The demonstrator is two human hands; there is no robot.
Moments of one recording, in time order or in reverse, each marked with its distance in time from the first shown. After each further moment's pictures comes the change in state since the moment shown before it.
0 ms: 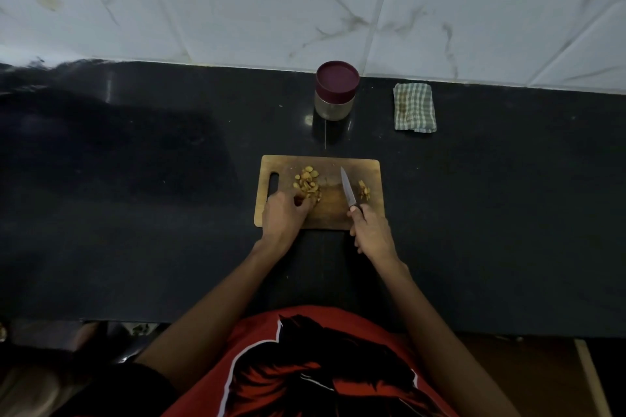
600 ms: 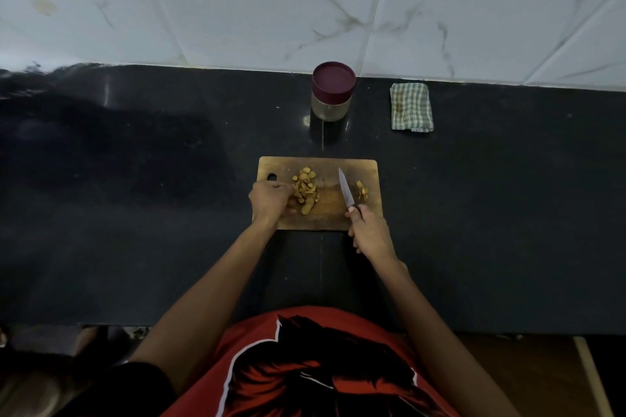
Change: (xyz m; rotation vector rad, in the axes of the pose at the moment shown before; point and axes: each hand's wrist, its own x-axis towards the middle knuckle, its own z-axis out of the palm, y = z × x) left_hand 0.024 0.011 -0.020 -0.511 0.033 -0.471; right_hand -0.001 -0.002 -0.001 -0.015 0.004 0.014
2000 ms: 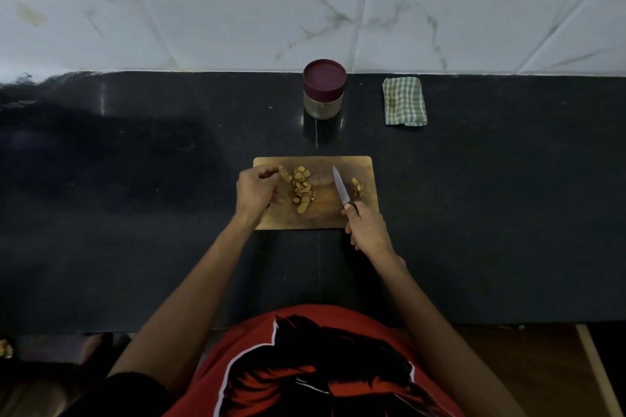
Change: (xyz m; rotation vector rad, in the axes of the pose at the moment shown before) left_hand 0.010 0.005 -0.019 -0.045 -0.120 0.251; right_hand 0.002 0.001 -0.001 0.001 -0.007 0.012
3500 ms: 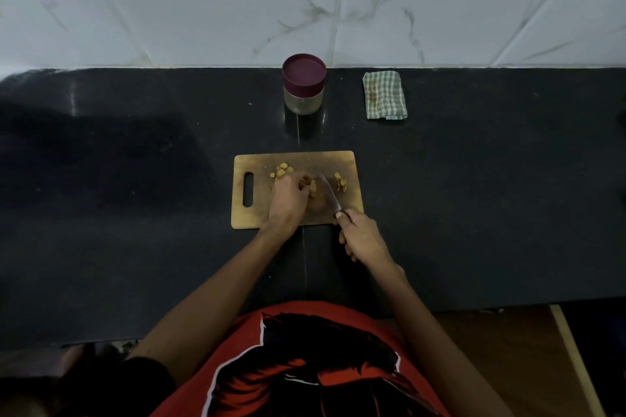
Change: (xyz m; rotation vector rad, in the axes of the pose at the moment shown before) left_hand -0.018 -0.005 0.075 0.510 -0.140 0.234; right_hand -0.020 0.015 -0.012 0.022 -0.059 0.048
